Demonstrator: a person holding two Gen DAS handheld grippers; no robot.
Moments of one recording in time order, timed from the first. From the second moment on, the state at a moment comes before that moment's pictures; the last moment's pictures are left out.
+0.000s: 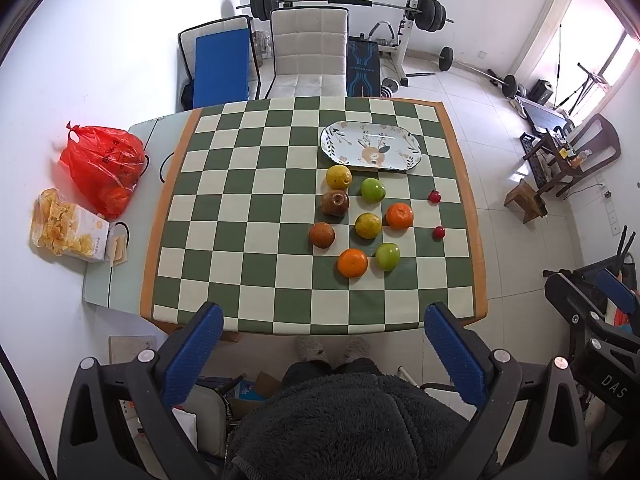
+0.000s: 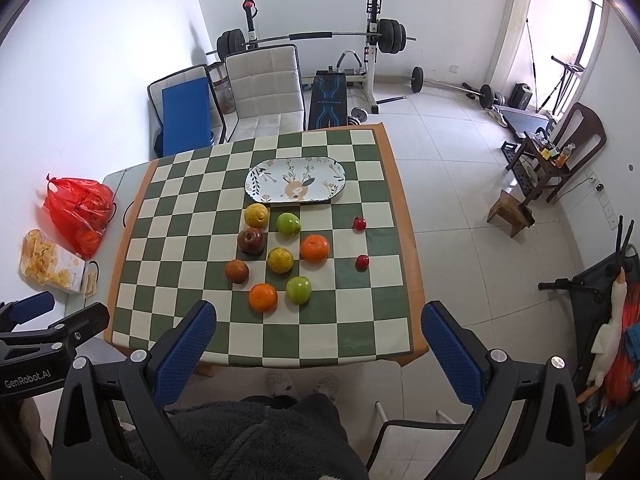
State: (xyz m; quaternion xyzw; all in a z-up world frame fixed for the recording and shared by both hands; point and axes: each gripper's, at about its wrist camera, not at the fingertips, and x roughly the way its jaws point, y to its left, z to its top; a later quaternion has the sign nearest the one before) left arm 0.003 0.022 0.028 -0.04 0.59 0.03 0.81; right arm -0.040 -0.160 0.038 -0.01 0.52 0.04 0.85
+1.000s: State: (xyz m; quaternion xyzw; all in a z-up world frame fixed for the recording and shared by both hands) left arm 0.088 0.053 -0.098 0.13 0.52 0.16 0.83; right arm 0.021 -0.160 -0.076 0.05 0.57 0.04 0.82
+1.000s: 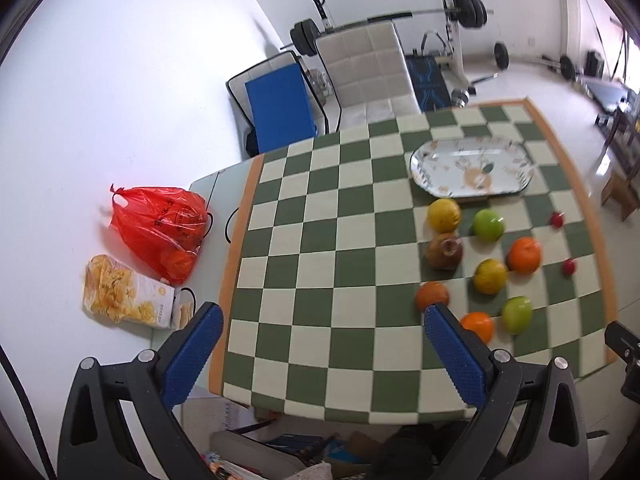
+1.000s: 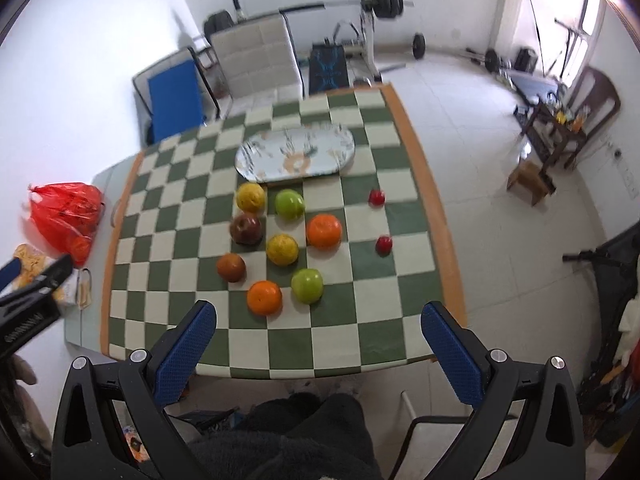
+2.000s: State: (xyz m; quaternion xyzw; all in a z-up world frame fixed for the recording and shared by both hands) left arm 0.199 0.041 -0.345 -0.02 0.74 -0.02 0.67; right arm 0.112 -0.137 -0.377 0.13 0.72 0.01 0.68
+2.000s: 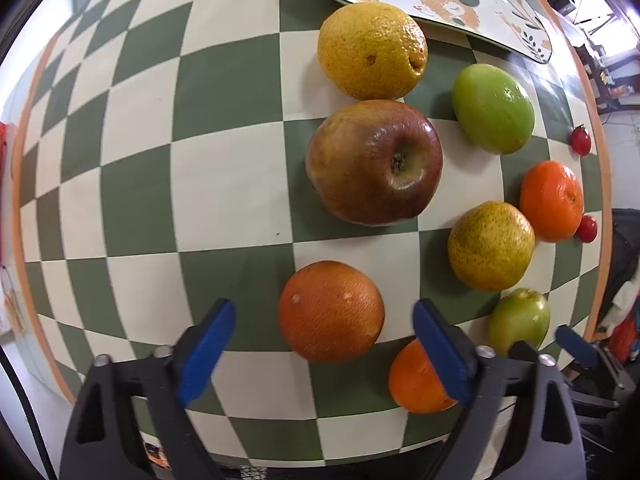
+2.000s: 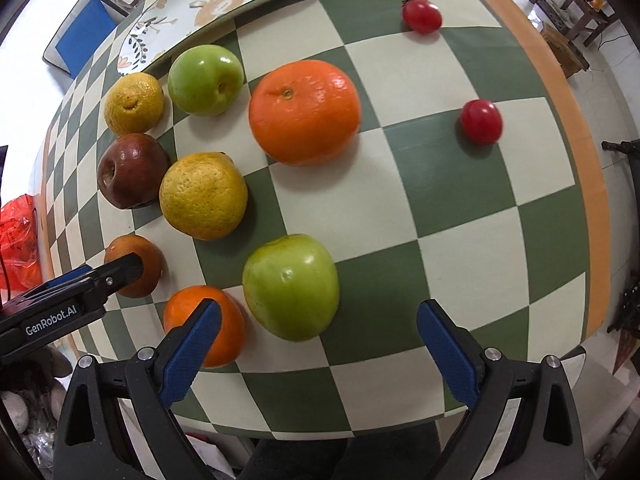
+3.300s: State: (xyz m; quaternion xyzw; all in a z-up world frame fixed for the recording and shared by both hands) left arm 0.203 0.083 -0.382 -0.10 0.76 -0.05 0.64; right arm 0.133 -0.129 -0.425 0.16 0.75 0.00 0.64
